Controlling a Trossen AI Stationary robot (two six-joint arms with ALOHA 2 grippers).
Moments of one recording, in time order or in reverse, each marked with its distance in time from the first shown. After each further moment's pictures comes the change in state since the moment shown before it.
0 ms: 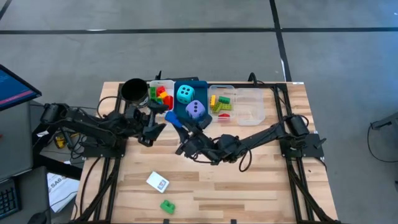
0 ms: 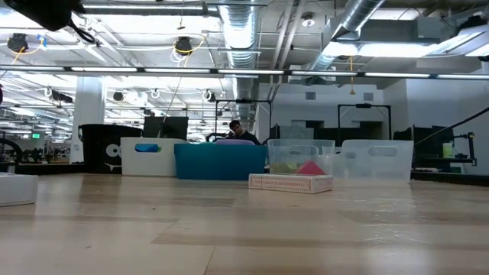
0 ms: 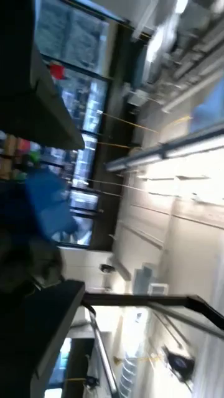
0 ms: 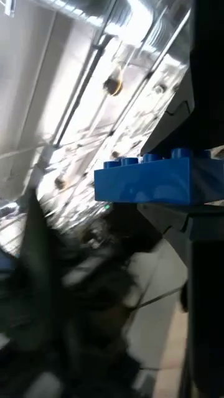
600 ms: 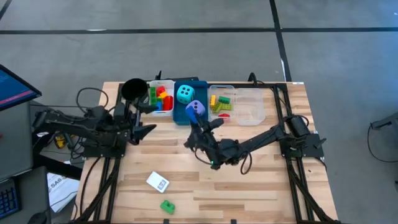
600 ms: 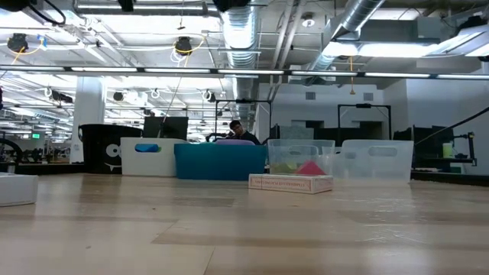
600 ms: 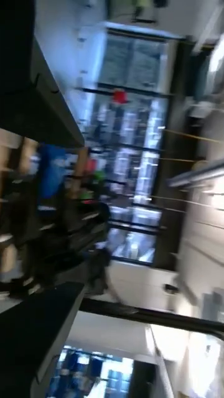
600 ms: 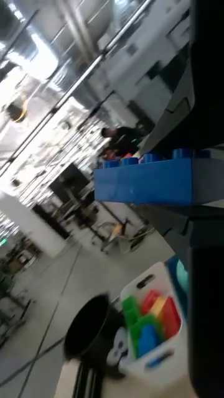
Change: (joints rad) left arm -0.001 -0.488 0.000 -0.798 -0.044 -0.011; right arm 0.011 -0.003 -0.082 0.009 0.495 -0.023
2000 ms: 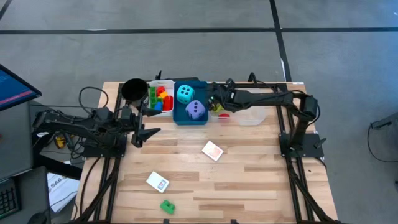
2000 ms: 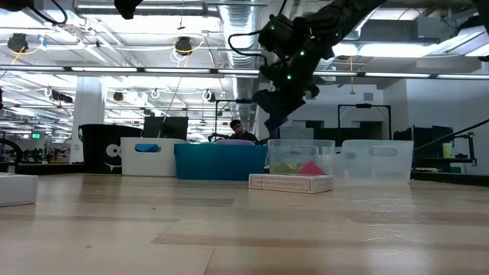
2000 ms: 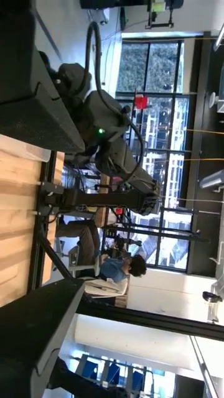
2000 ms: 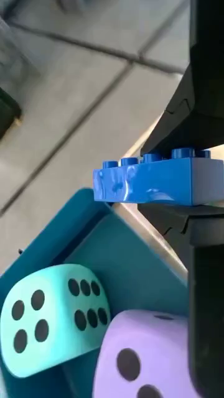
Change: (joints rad) left arm -0.001 -0.007 0.000 -0.148 0.000 0.059; right arm -0.635 -0.186 -0.128 -1.358 -0.643 1.343
